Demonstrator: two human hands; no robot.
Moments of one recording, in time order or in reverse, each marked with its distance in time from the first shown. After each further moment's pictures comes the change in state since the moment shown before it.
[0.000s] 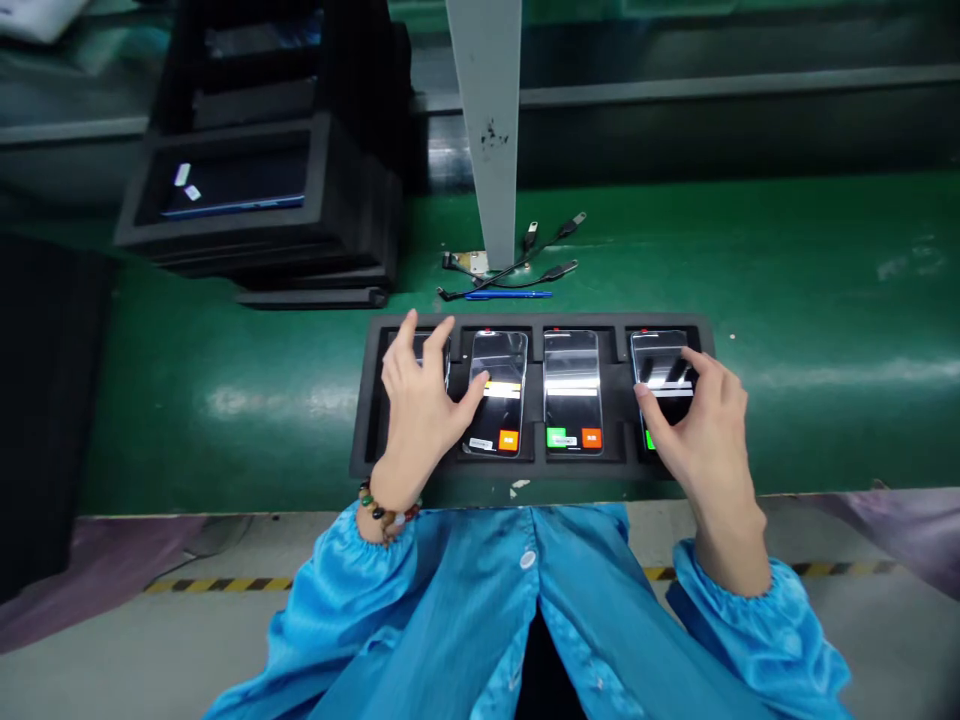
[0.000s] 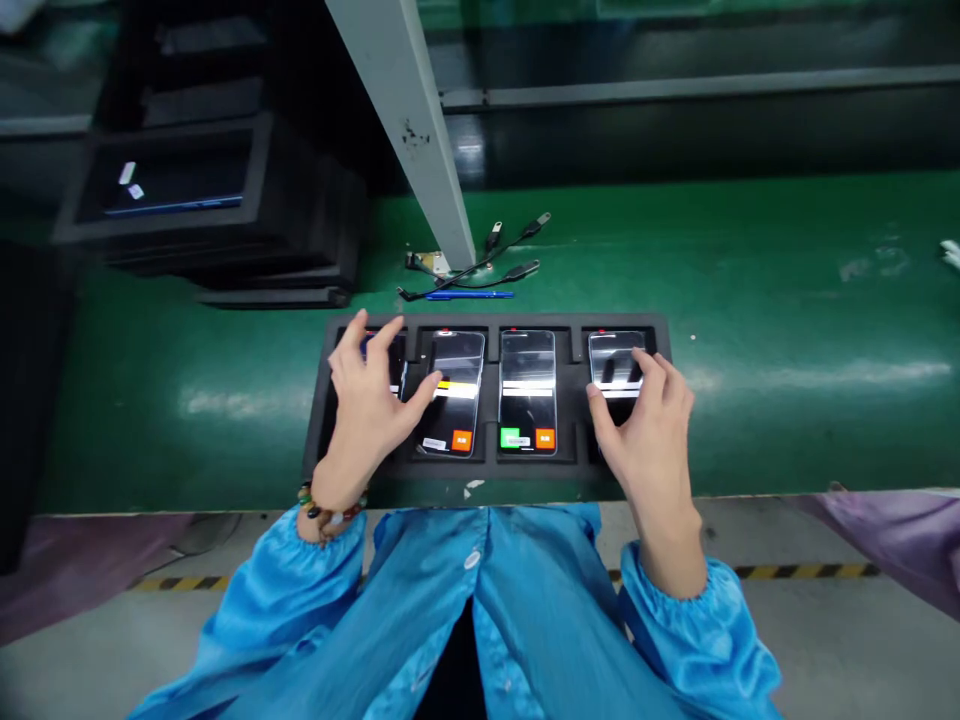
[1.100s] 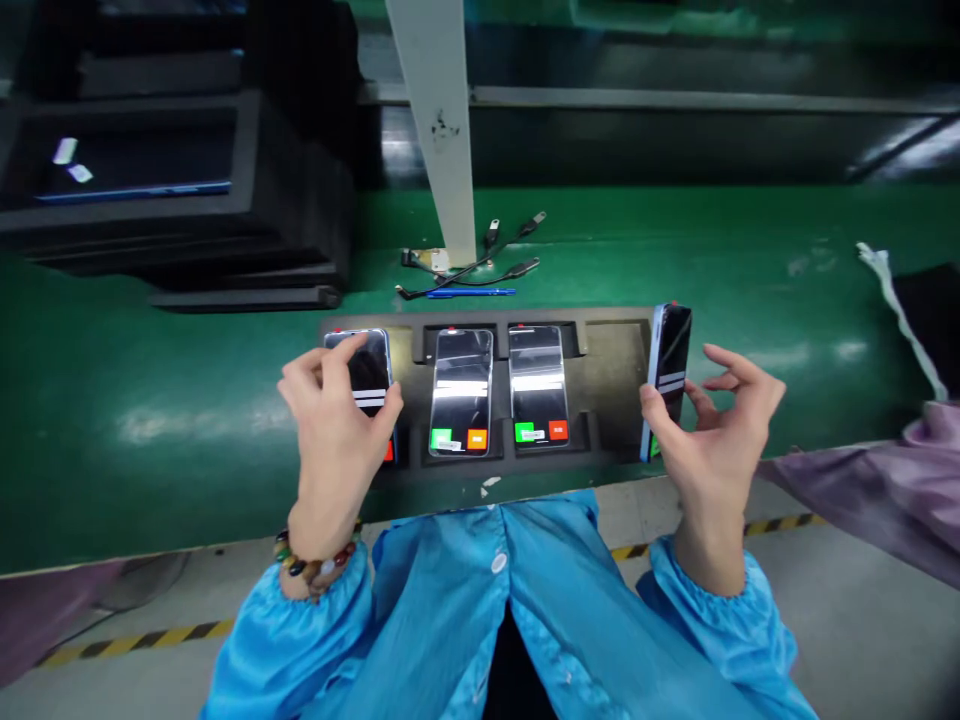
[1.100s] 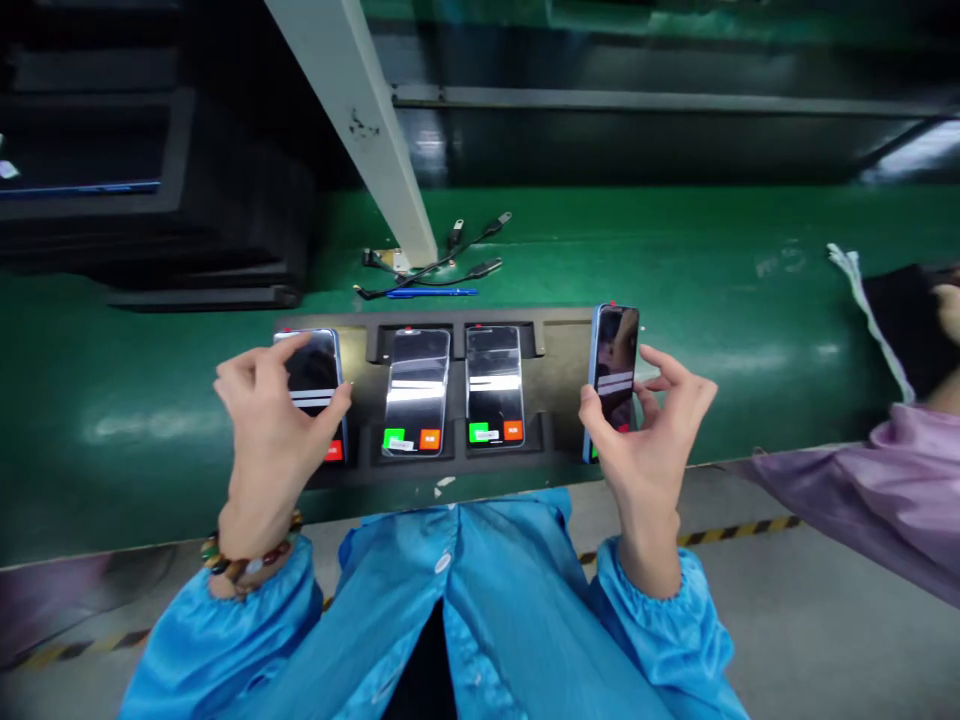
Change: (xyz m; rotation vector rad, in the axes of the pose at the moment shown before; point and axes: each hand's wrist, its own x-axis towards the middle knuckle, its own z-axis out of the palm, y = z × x) left_hand -0.013 -0.030 -0.026 -0.047 0.069 -0.098; right_hand -0.010 -0.014 -0.038 0.275 0.317 0.122
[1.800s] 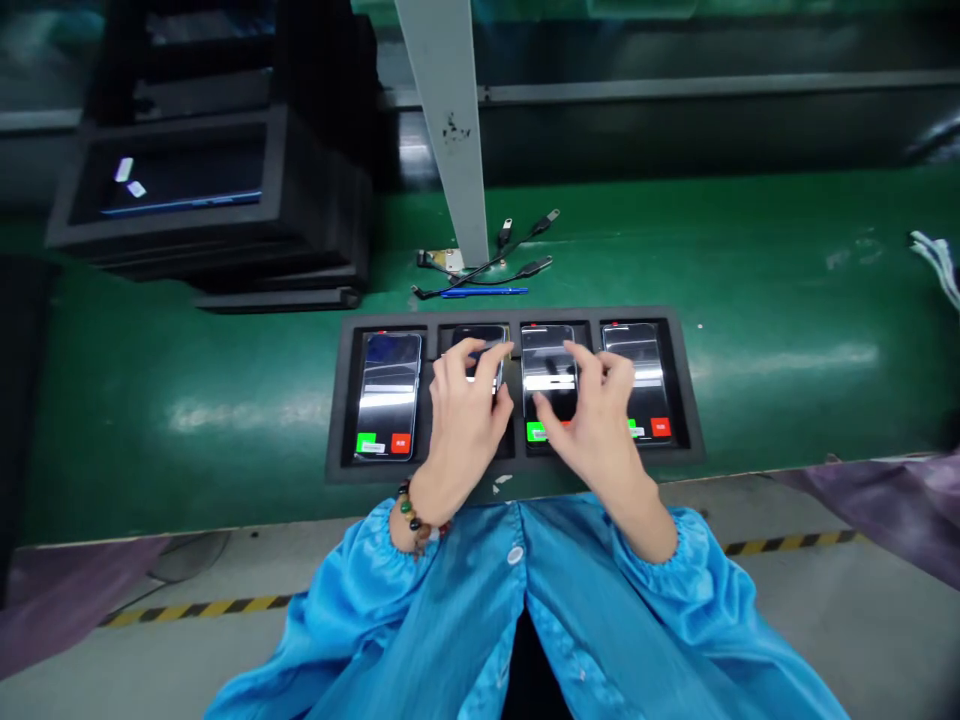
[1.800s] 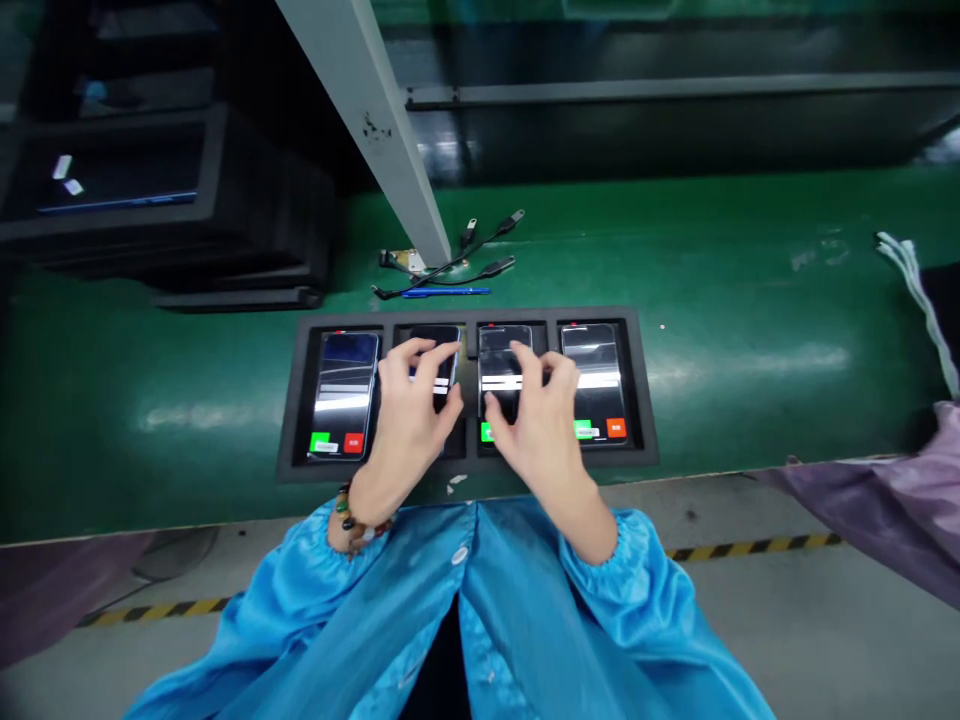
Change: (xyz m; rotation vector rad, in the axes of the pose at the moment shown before) left_hand -0.013 0.094 0.049 -0.121 -0.179 0.191; right_hand -0.027 -0.043 0.078 -0.132 -0.399 -0.252
